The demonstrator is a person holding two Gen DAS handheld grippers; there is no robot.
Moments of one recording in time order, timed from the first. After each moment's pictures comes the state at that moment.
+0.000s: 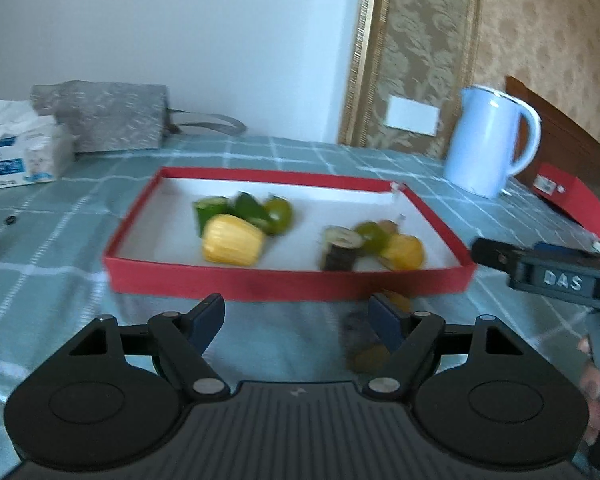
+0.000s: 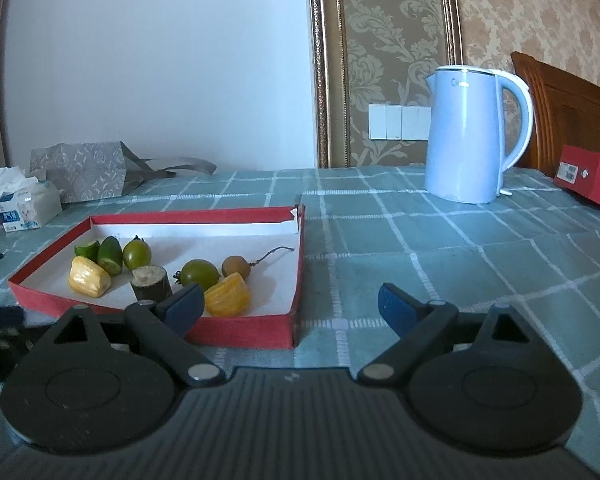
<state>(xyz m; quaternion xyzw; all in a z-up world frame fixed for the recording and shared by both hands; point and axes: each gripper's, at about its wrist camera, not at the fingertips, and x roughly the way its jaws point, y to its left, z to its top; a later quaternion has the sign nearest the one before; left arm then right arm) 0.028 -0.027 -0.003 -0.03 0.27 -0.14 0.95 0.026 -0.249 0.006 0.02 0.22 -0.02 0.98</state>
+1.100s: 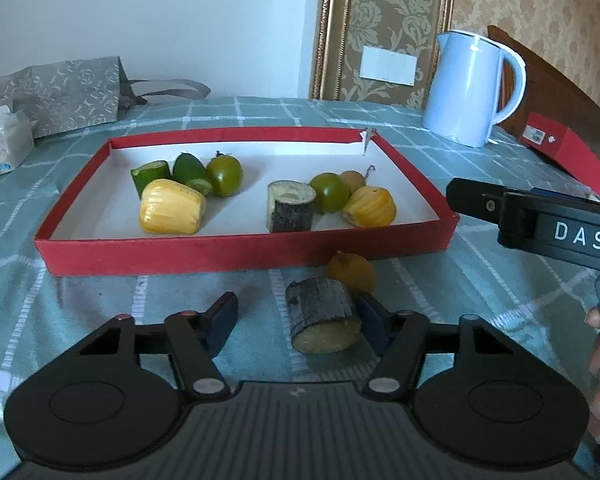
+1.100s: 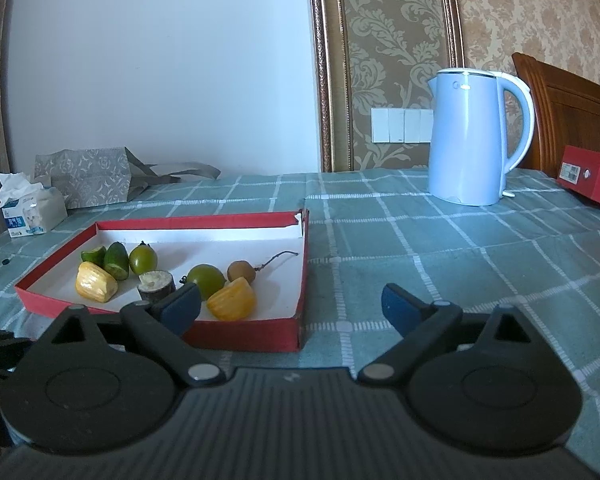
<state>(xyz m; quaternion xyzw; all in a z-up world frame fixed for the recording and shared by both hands) 0.045 -0.064 -0.019 0.01 0.32 -0.16 0.93 0.023 -0.247 0.011 0.02 0.21 -0.01 0.98</state>
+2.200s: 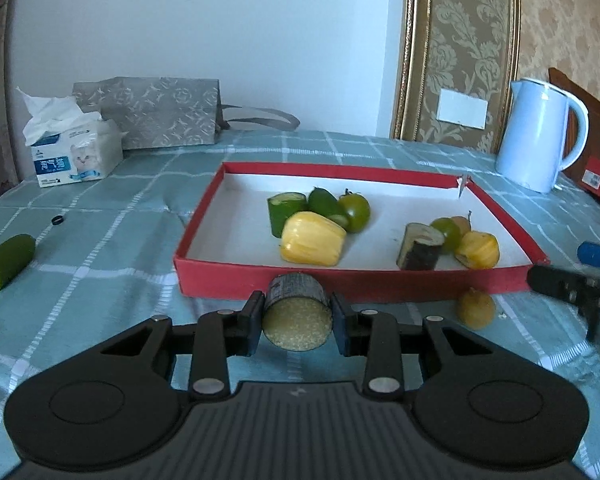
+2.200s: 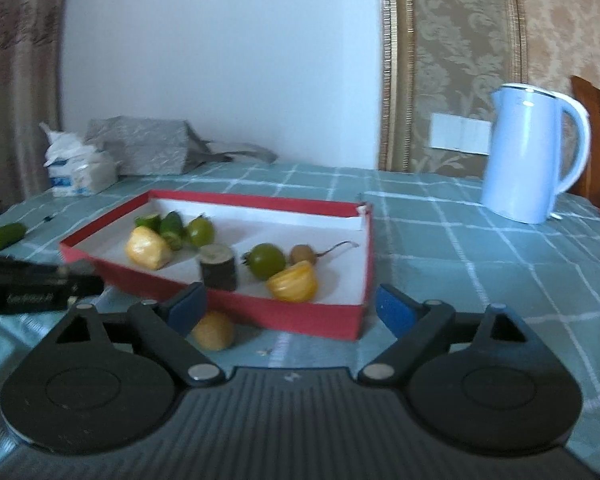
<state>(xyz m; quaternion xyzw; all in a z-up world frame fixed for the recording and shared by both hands) 0.045 0.009 -0.010 -0.01 0.27 -0.07 0.96 0.016 -0.217 0.004 -0.03 0.23 0.07 0.97</state>
